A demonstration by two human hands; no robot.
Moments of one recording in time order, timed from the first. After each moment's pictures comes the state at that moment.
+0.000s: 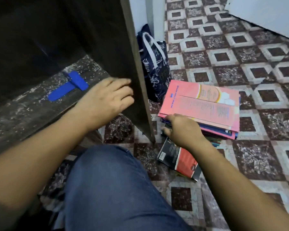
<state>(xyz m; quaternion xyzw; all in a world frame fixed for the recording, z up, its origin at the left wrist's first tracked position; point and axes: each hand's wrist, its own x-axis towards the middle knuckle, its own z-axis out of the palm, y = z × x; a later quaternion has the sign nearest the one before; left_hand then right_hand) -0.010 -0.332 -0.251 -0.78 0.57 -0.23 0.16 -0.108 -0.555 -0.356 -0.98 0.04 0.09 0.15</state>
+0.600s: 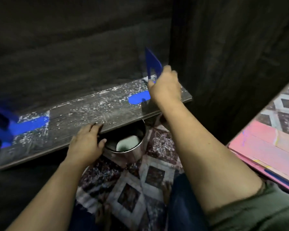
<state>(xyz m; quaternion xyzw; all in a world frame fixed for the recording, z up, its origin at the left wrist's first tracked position) -0.040 -0.040 -0.326 -1.00 -0.07 0.00 -0.06 0.076 -0.272 -0.236 -0.92 0.07 -0.10 0.38</state>
